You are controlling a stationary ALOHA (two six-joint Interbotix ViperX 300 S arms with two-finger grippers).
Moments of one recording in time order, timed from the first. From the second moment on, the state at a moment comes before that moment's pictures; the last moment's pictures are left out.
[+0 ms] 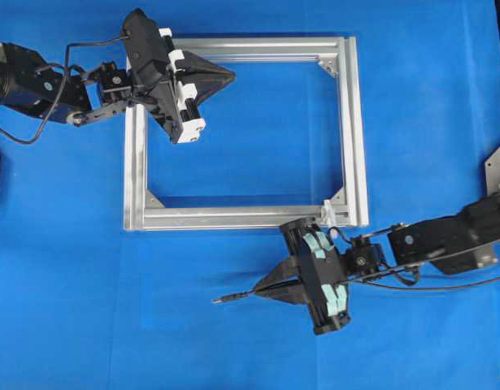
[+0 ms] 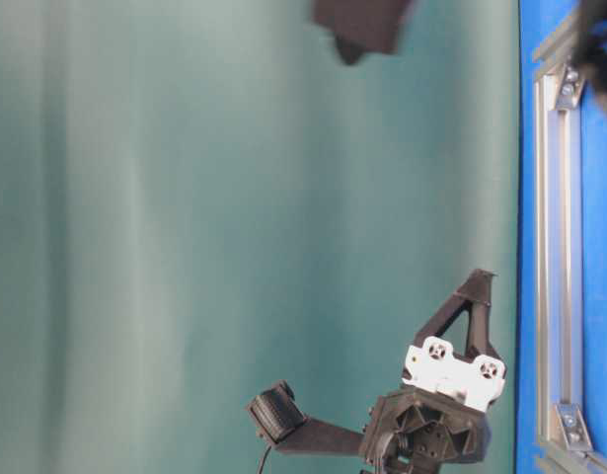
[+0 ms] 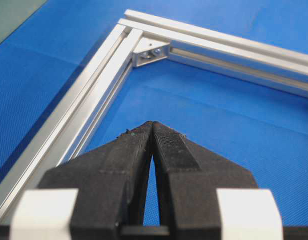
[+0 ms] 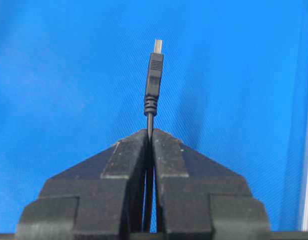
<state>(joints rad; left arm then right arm) 0.28 0.15 0.84 -0.09 -0.74 0.00 0.34 0.23 0.76 0.10 -0.54 0.07</state>
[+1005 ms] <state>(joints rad) 0.28 0.14 0.85 -0.09 -0.74 0.00 0.34 0.16 0.76 0.10 -0.47 0.05</state>
